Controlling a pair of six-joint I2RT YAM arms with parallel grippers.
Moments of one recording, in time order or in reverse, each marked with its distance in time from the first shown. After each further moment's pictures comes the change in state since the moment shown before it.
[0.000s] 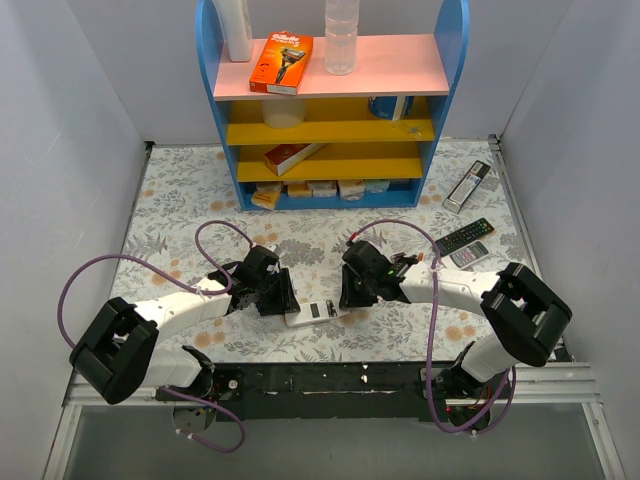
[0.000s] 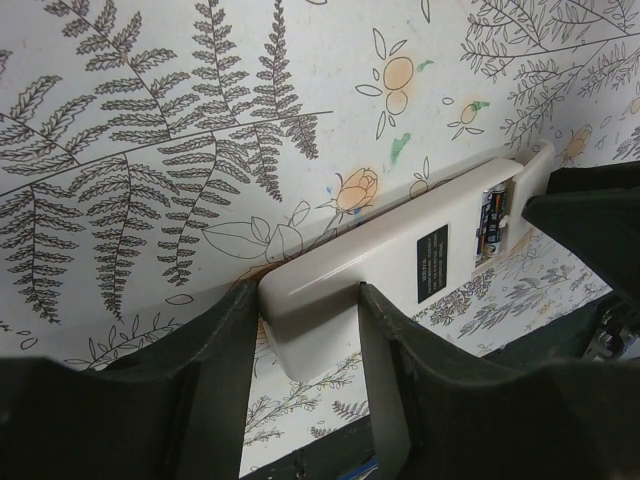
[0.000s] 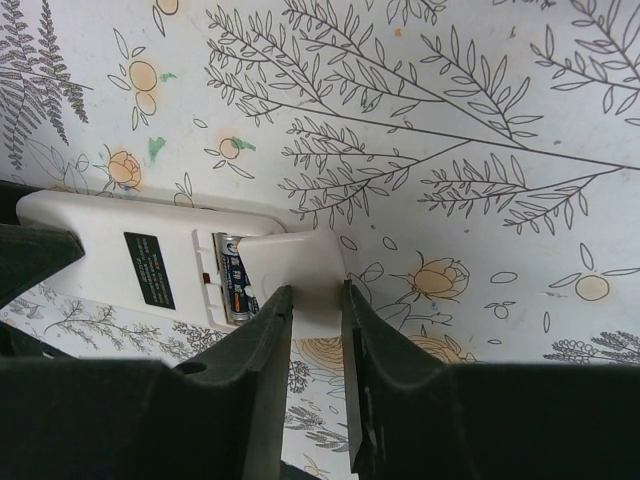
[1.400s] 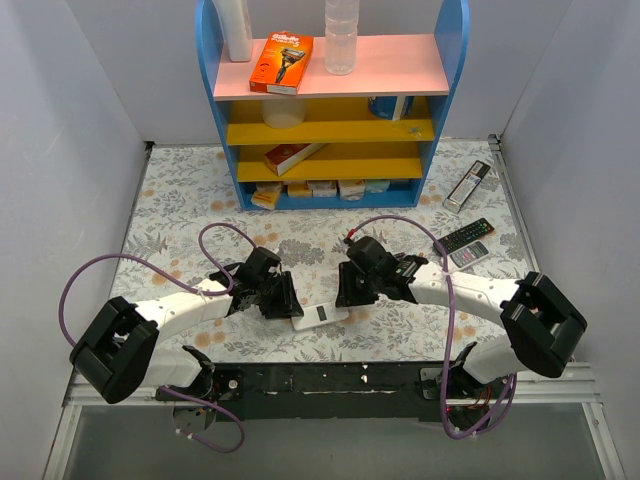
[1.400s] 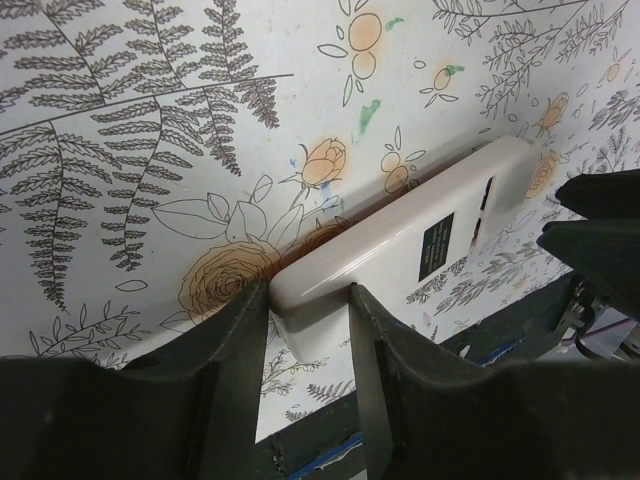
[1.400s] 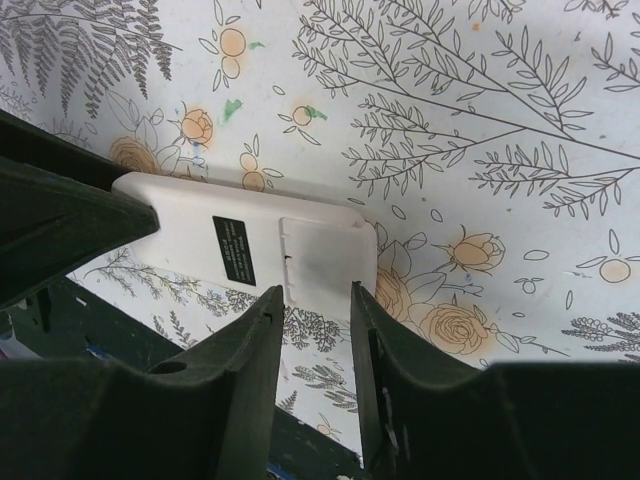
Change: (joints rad) left arm -0.014 0.000 0.000 -0.001 0.045 -0.033; right arm -0.004 -0.093 0.016 -0.047 -0.063 -0.076
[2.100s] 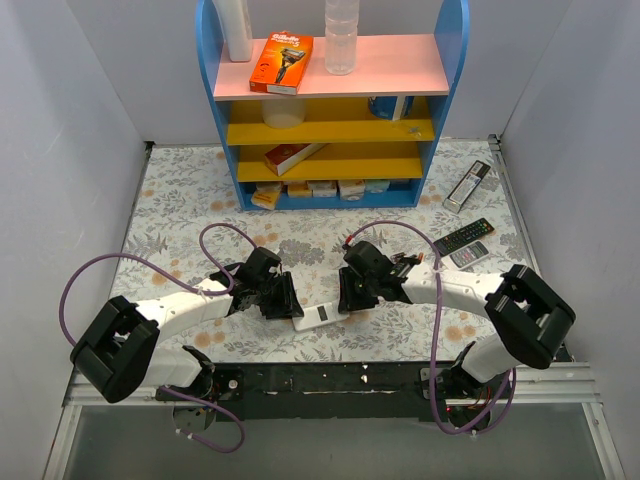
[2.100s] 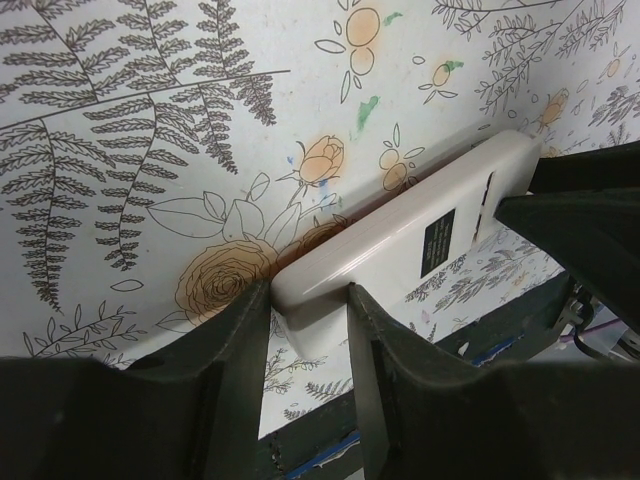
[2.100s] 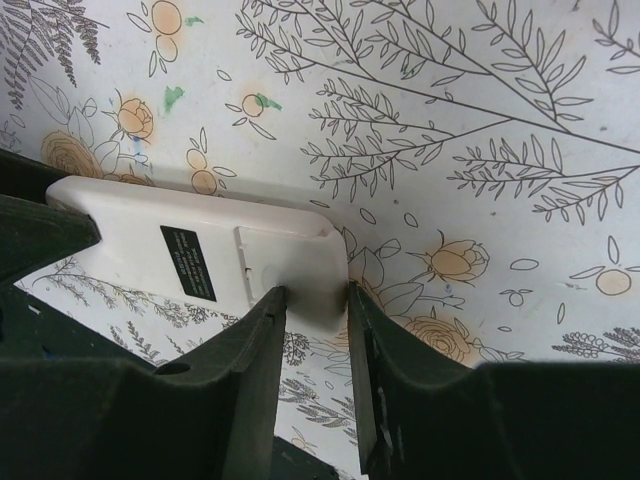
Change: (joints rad) left arm -0.001 0.005 0.000 0.001 0.010 0.000; right arm 0.000 0.069 -0.019 0.017 0.007 -0.015
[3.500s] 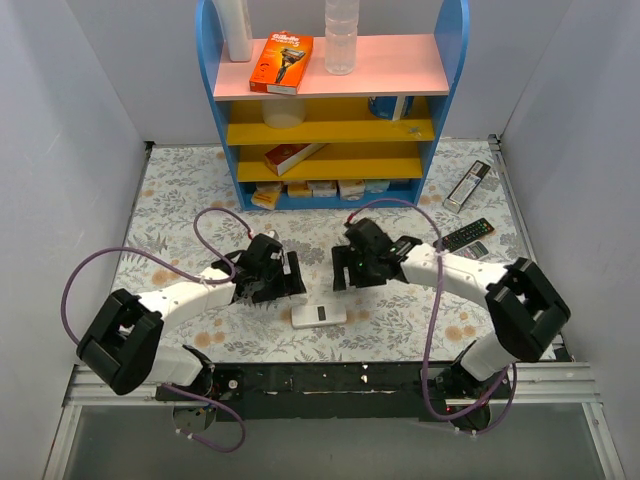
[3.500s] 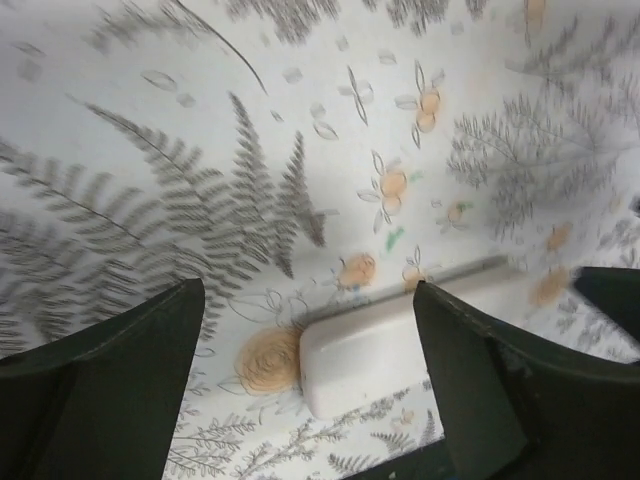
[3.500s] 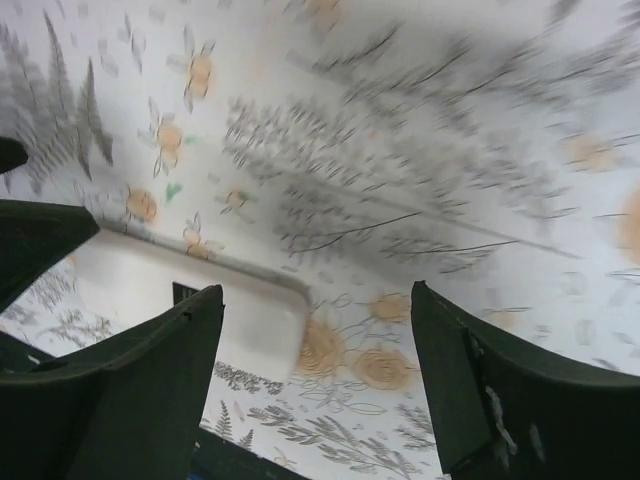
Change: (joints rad) left arm 0.027 0.051 0.088 -0.013 -0.173 0.042; right arm -0.051 0.073 0.167 -0.121 0.051 -0.089
